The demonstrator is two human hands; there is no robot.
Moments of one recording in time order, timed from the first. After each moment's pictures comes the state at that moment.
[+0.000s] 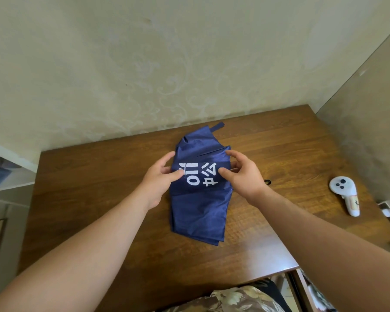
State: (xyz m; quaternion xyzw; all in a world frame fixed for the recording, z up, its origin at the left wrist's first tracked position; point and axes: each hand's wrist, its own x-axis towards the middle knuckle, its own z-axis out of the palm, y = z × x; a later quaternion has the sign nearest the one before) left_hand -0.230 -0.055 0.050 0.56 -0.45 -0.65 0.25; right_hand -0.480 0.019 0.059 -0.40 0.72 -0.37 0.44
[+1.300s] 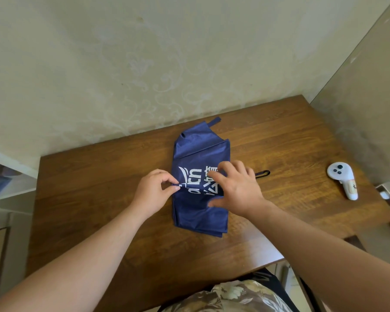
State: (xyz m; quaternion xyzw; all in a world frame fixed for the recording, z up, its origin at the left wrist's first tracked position) left_hand -0.193 -0.026 0.038 0.52 -0.77 -0.34 0.15; right_hand -0.452 0.065 0.054 -0.72 0.69 -0.02 0.09
